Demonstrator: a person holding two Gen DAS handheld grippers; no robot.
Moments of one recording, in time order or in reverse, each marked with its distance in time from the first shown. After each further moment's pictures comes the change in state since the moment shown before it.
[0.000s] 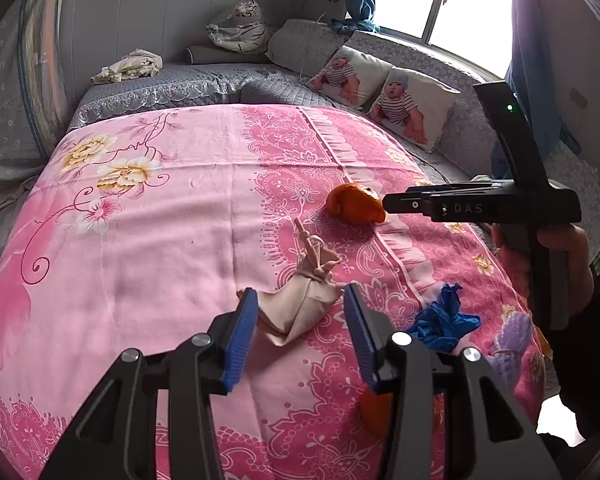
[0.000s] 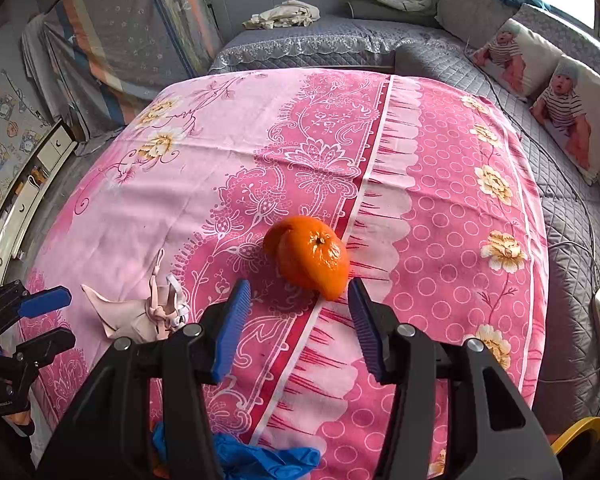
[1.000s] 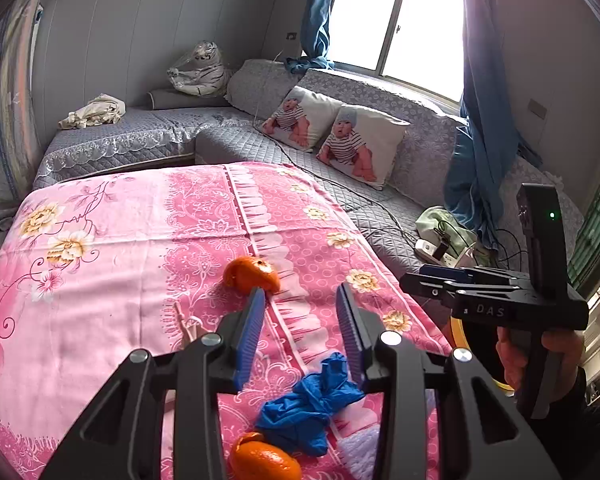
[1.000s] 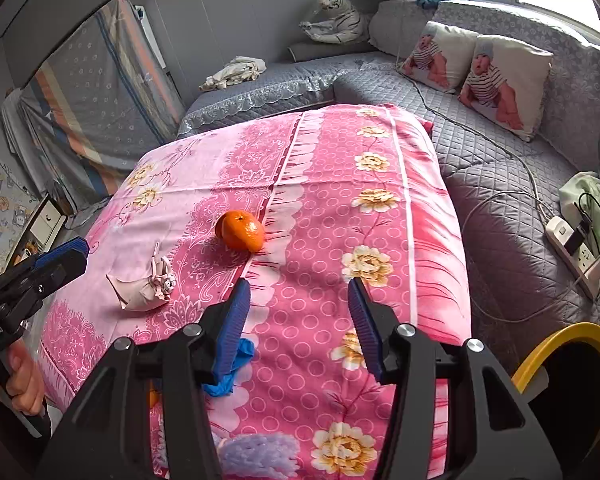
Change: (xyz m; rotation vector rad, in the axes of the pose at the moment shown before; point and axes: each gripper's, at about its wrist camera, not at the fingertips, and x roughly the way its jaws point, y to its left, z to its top) left arm -0.031 -0.093 0.041 0.050 -0.157 -0.103; right arm -0.118 -0.061 -0.081 0.197 -0.188 -0.034
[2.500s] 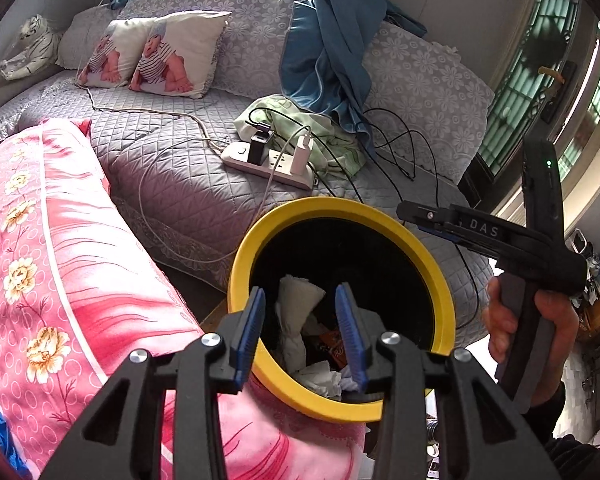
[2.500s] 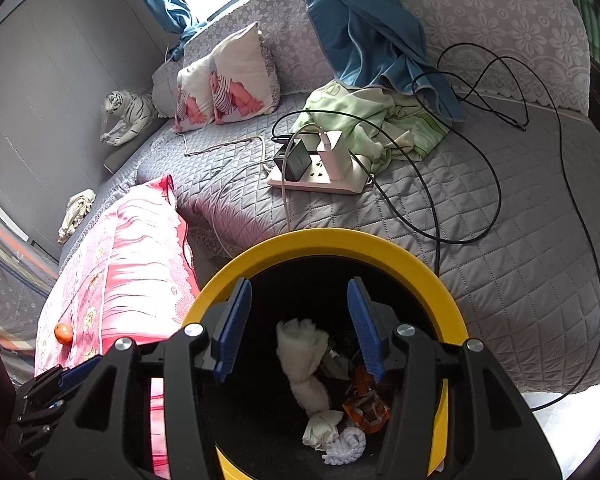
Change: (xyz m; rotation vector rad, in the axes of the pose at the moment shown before) left arm 0.180 -0.305 -0.053 0.293 0.319 -0.385; right arm -0.157 -0.311 -0.163 0.661 -0.202 -0.362
